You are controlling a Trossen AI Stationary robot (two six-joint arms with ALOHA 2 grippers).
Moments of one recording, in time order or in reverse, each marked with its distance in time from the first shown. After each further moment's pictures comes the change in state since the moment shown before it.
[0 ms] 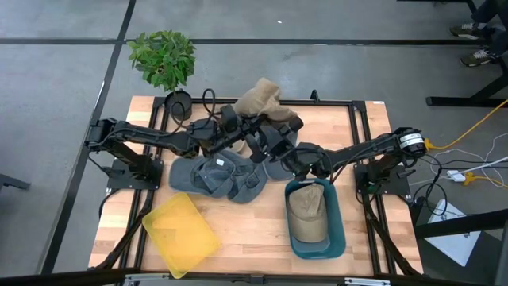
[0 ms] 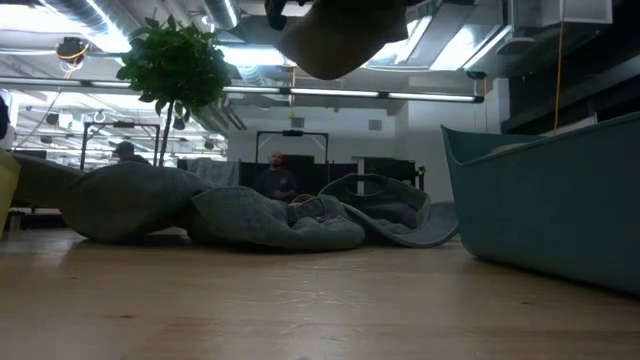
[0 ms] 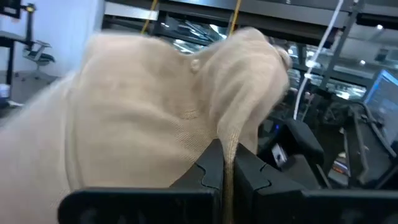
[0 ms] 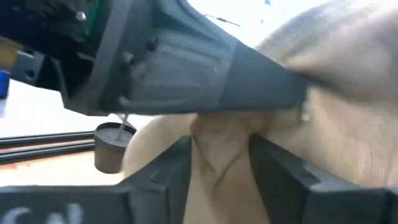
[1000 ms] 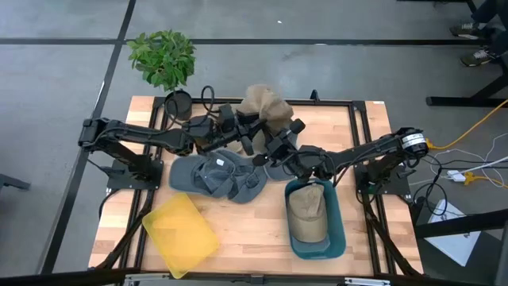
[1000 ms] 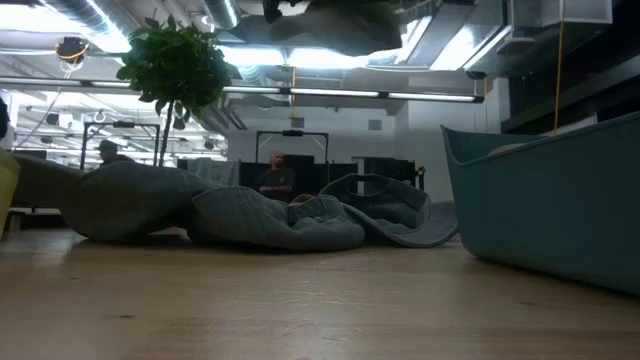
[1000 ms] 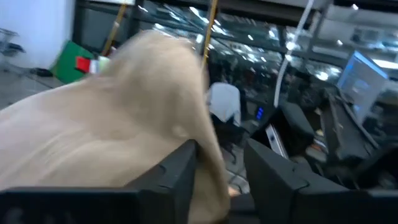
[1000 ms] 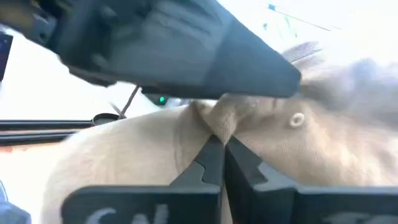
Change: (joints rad) left arm 0.008 -0.071 0.000 -0.140 0.101 -0.001; right arm 0.038 -0.023 -0.001 -0.041 0.021 -0.077
